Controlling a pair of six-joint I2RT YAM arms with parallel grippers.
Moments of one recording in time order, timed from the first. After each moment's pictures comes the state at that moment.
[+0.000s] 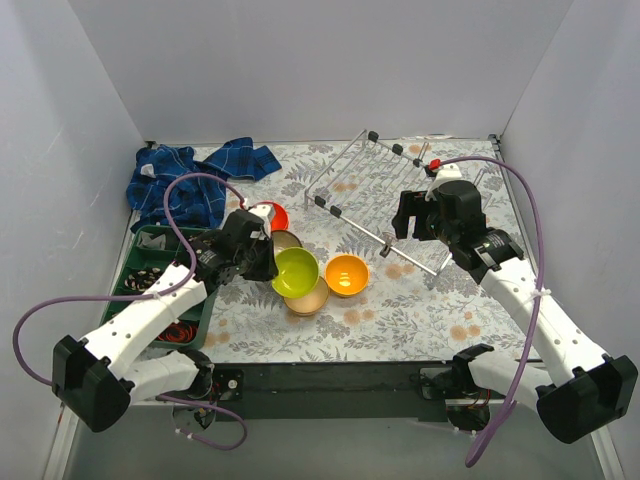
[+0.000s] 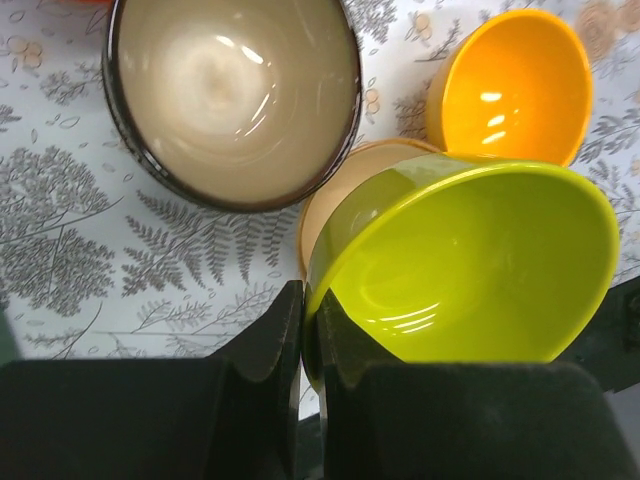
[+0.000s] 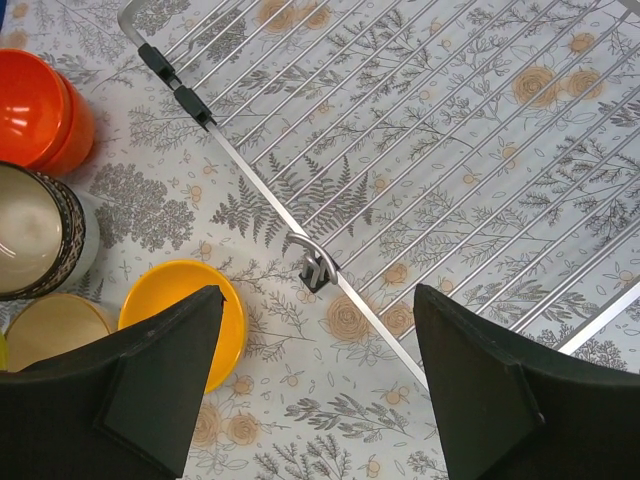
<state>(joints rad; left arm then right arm) -0.62 1.11 0.93 -0.67 0.01 -0.46 0.44 1.05 1.00 -0.48 0.06 0.26</state>
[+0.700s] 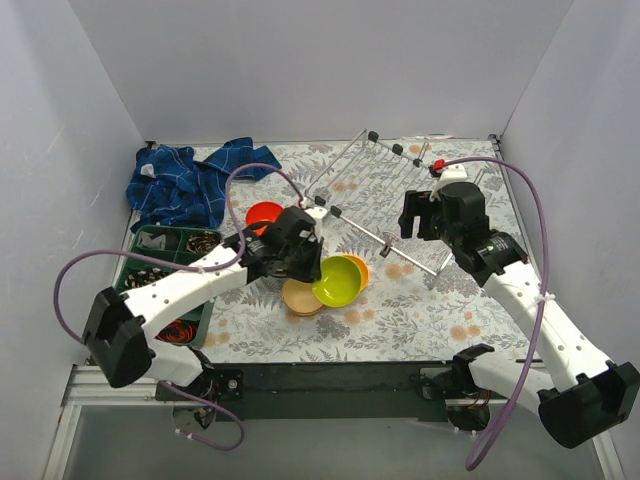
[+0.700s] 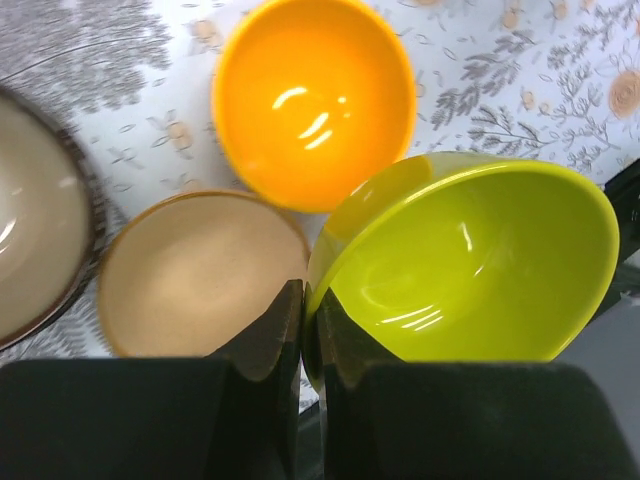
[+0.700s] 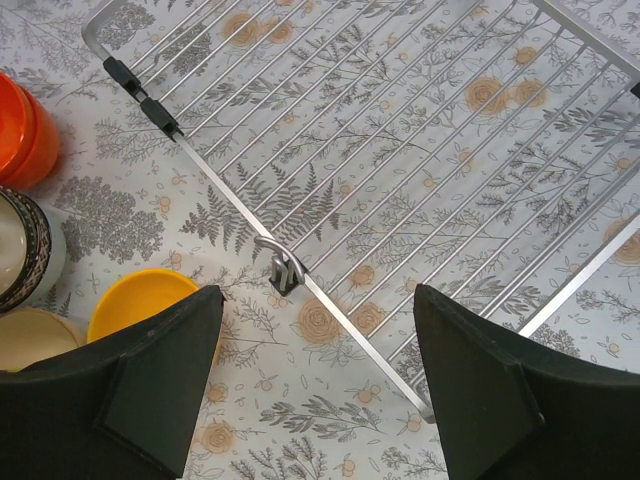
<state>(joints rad) -0.83 1.35 1.09 -0.61 0.06 -0.45 0.44 1.03 1.00 -0.49 0.13 0.23</state>
